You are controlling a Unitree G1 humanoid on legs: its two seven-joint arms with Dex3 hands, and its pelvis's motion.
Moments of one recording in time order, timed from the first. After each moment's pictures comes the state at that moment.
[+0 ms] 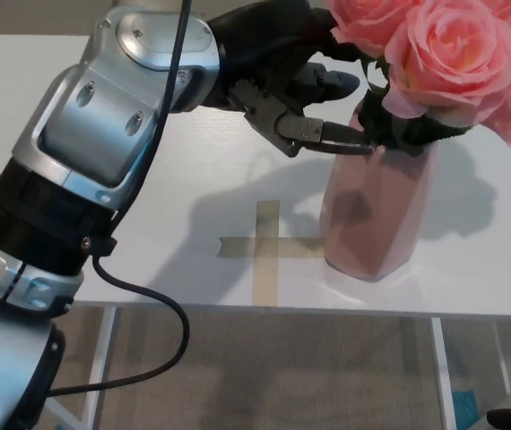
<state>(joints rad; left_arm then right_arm) -1.08 0.38 -0.37 0.18 -0.11 0.64 -0.75 -0.29 -0.30 -0.11 1.25 -0.10 -0.12 -0.07</state>
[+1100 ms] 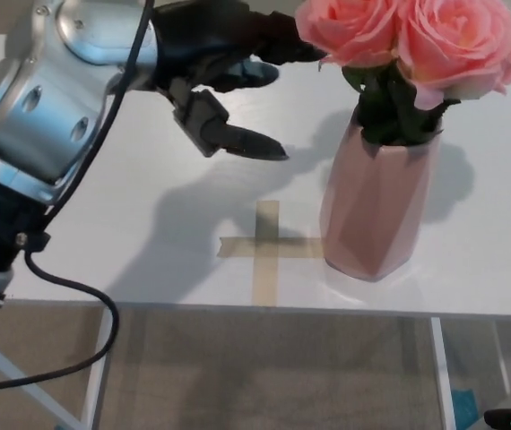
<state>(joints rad) -1.08 0.58 -0.44 0.16 0.06 0.52 -0.83 -0.29 -0.30 -0.10 1.25 -0.10 -0.12 -0.06</state>
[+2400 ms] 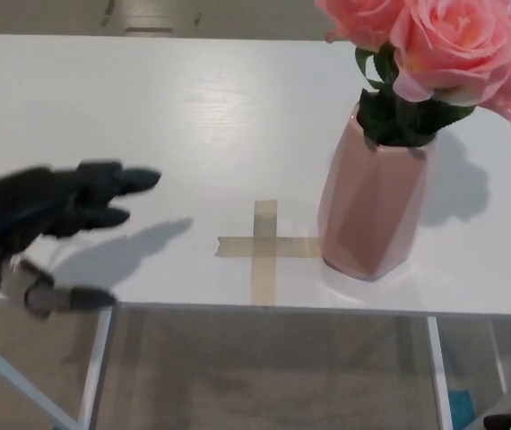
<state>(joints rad) -0.20 0.68 0.12 -0.24 -0.02 0.37 -0.88 -0.29 -0.30 -0.09 1.26 -0.10 -0.12 -0.06</state>
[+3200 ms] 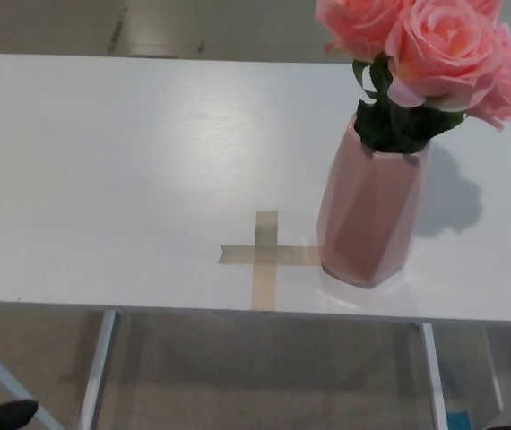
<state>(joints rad) 0.53 0.34 0.52 -0.15 -0.17 0.03 -0.88 -0.26 -0.30 -0.09 1.27 -0.11 -0.12 -0.07</state>
